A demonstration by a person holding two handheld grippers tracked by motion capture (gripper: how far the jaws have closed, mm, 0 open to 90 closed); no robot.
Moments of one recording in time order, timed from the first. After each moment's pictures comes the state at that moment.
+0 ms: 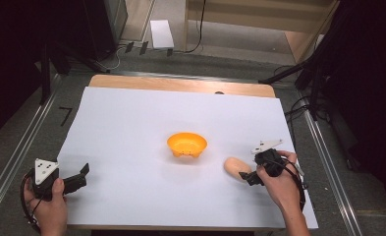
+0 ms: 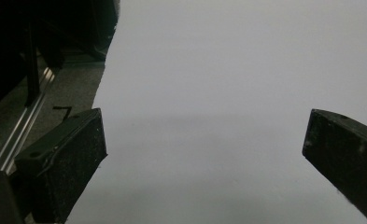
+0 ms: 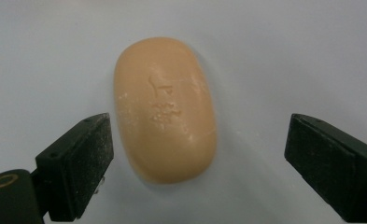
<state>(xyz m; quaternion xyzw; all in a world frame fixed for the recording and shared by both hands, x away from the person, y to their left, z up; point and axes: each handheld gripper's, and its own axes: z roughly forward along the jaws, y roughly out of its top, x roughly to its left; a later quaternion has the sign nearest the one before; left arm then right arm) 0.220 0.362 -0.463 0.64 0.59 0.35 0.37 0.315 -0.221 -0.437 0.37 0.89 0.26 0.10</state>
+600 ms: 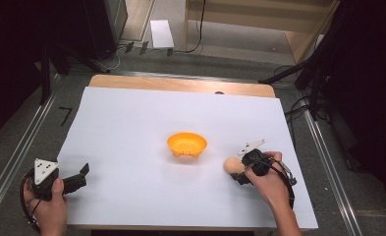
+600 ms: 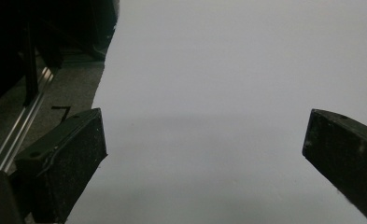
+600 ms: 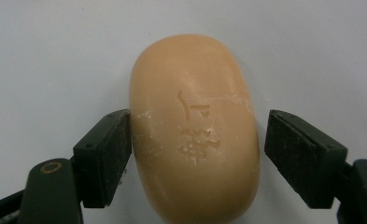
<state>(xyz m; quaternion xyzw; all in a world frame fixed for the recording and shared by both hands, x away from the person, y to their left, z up) 0.220 0.363 -0.463 0.63 0.59 0.34 0.37 0.324 -0.195 -0.457 0.35 0.91 0.22 0.07</state>
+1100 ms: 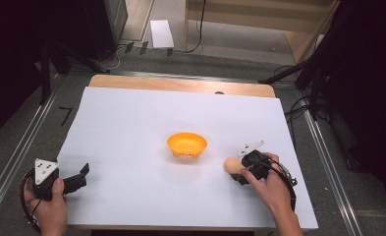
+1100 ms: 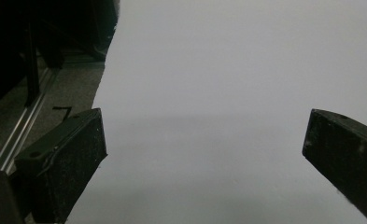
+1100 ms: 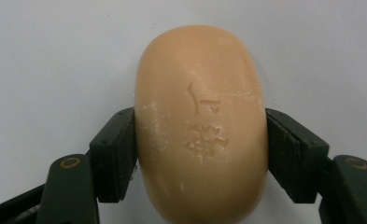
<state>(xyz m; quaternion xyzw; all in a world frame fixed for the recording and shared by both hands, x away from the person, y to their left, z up) 0.220 0.362 -0.463 0.64 0.59 0.35 0.37 0.324 -0.195 -0.460 0.33 0.91 0.22 0.07</state>
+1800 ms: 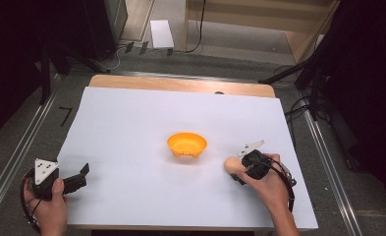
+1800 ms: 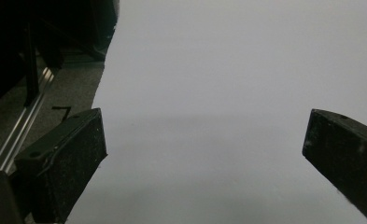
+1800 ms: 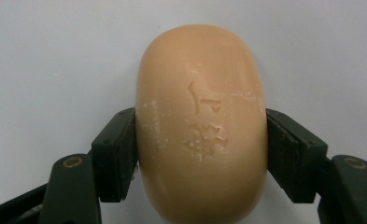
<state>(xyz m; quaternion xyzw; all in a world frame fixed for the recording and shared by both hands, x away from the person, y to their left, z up) 0.220 0.363 -0.463 0.64 0.58 0.35 0.37 0.324 -0.196 -0.458 0.32 0.92 0.23 0.07</state>
